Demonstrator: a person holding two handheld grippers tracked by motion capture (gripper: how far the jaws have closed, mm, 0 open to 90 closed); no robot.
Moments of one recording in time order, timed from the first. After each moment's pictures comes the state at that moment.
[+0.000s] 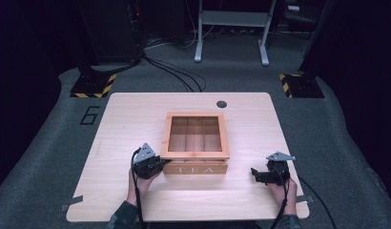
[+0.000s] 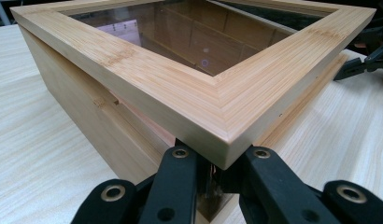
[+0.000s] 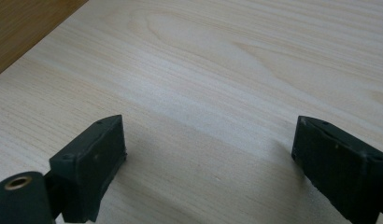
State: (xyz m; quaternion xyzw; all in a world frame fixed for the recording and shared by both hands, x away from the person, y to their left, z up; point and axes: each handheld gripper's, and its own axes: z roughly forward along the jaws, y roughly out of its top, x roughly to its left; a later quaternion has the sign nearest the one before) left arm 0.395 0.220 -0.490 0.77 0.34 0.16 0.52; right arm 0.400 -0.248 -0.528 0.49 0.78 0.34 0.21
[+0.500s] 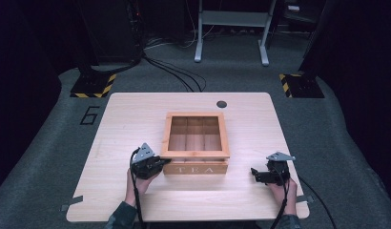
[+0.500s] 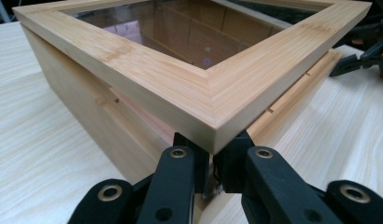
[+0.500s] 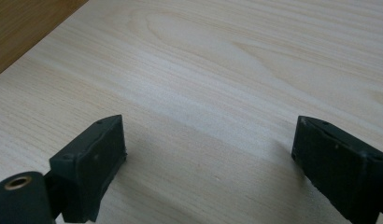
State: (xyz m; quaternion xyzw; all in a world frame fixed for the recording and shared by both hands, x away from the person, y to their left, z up) left arm 0.387 0.224 -0.482 0.77 0.34 0.16 0.51; right arm 0.400 -0.248 -0.528 0.49 0.78 0.34 0.21
